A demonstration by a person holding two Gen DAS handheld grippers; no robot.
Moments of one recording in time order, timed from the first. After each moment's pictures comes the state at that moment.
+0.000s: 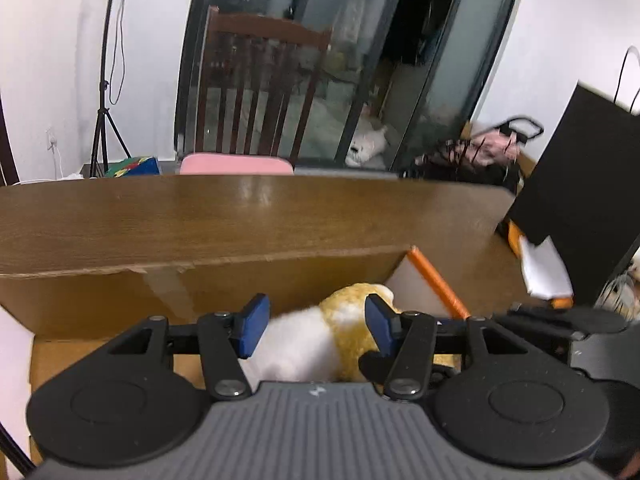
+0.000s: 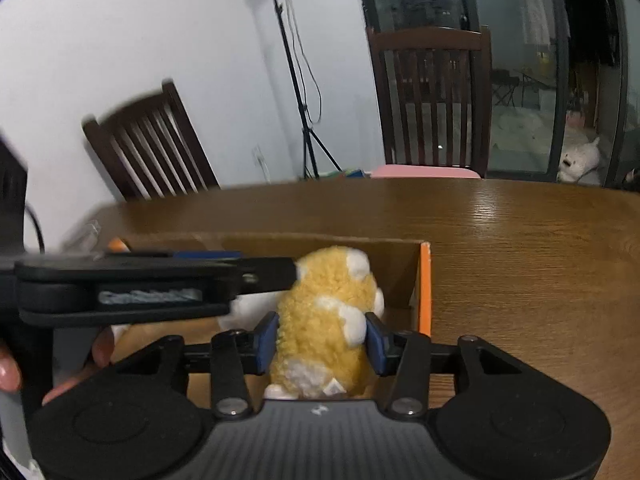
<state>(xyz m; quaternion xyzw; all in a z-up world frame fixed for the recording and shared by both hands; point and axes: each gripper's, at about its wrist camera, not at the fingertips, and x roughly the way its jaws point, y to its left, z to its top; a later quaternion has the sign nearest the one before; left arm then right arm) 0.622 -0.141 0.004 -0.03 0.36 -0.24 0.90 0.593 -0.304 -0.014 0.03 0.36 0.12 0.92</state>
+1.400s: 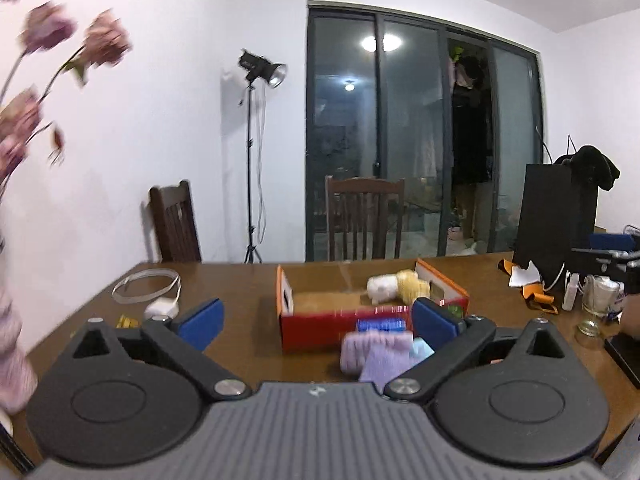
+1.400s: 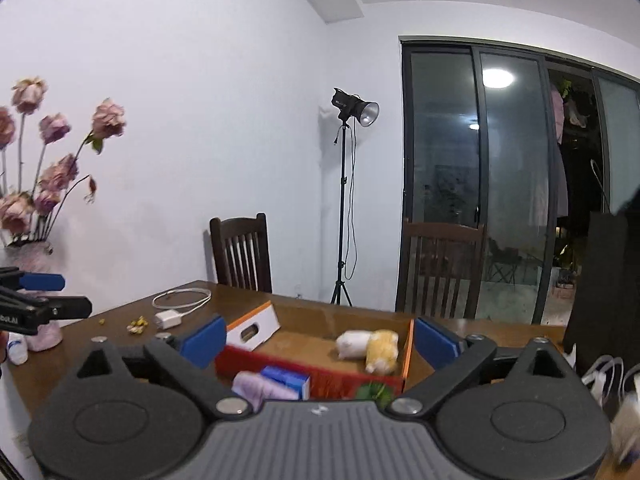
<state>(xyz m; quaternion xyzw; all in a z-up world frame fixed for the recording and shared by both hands) 0.111 0.001 0.096 0.01 0.12 -0.06 0.99 0.143 -0.329 0.094 -0.01 0.09 0.16 0.98</state>
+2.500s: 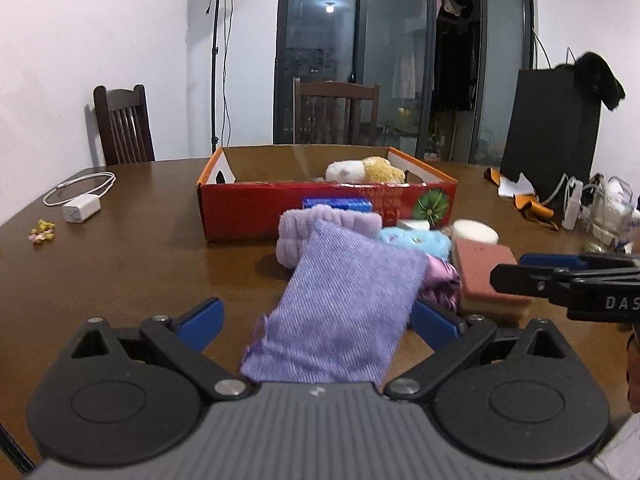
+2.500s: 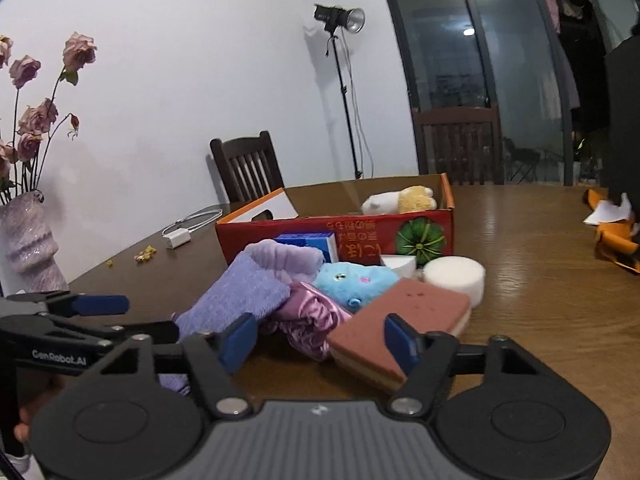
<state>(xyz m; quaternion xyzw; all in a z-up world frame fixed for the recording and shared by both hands) 0.202 -0.043 -0.017 0.01 0.24 -0.11 0.97 0.208 -0.306 -0.034 0.07 0.23 0.20 0.95</state>
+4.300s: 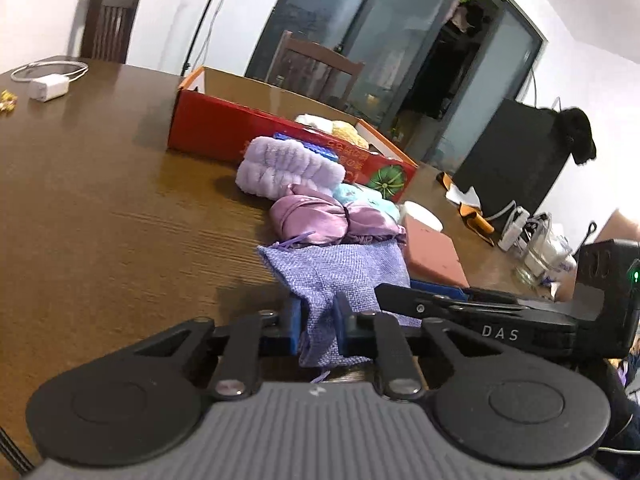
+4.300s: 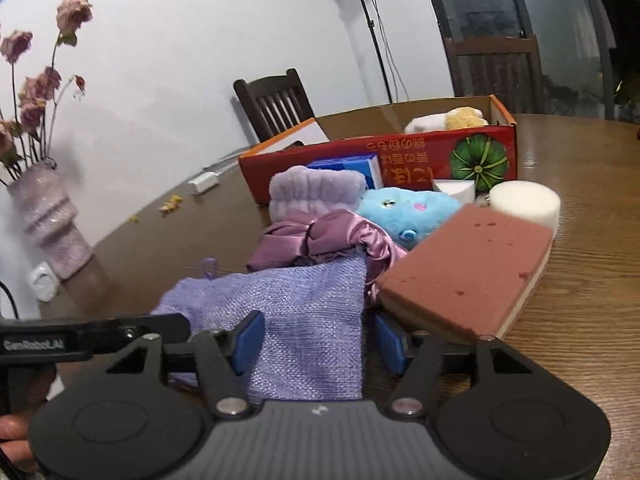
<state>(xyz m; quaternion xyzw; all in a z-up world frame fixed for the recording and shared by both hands) 0.184 -0.021 -0.044 -0.14 0.31 -0.19 0.92 0.231 -0.276 -0.064 0.07 0.31 0.25 0.91</state>
